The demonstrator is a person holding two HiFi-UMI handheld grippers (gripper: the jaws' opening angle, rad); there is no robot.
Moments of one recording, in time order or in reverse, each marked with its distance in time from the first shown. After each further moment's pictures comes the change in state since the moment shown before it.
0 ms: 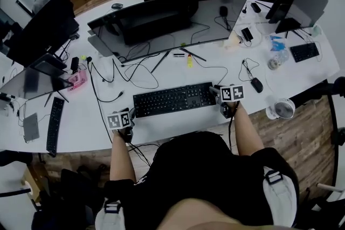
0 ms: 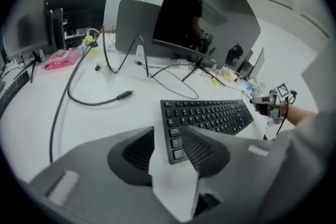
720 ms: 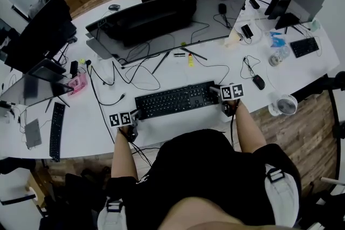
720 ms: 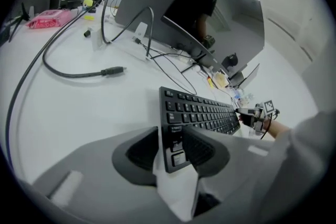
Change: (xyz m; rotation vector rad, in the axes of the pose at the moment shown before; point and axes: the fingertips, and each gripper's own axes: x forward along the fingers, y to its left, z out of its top) left arm 0.044 -0.006 -0.016 -0.152 0.067 -0.241; right arm 0.021 -0.007 -0.012 -0.001 0.033 0.005
